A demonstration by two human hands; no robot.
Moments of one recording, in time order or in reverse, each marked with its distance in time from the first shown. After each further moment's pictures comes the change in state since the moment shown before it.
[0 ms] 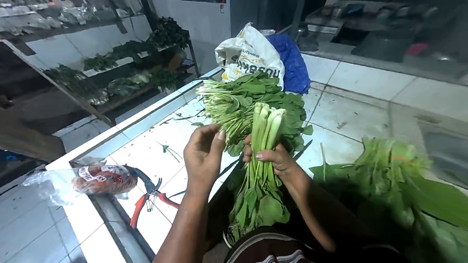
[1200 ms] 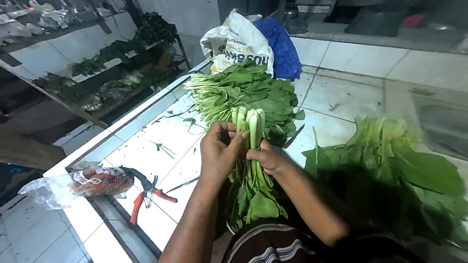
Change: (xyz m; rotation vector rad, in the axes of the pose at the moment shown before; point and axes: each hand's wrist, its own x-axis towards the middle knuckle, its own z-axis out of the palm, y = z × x) left_hand -0.017 0.017 0.056 0.156 -0.170 -0.171; right_hand -0.041 -0.001 0.024 -0.188 0.329 0.103
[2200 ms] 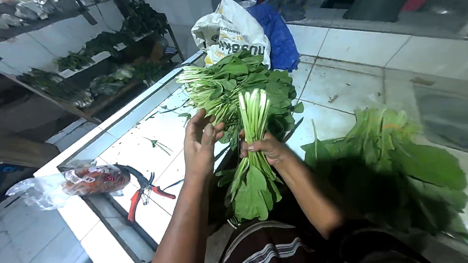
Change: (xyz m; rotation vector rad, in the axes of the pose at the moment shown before) left_hand 0.000 -0.031 -0.020 -0.396 0.084 -0.149; right_hand 0.019 0.024 -0.038 0.295 -0.215 0.071
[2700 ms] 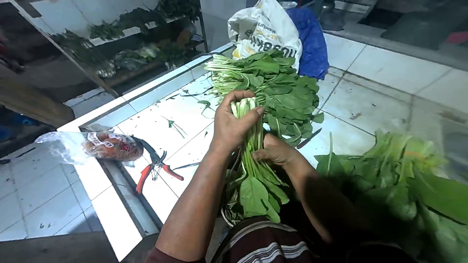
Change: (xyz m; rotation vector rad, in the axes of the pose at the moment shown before) left_hand 0.028 0.010 0.007 0.077 -0.021 0.148; right_hand 0.011 -0.002 0.044 -0.343 -0.166 0.128
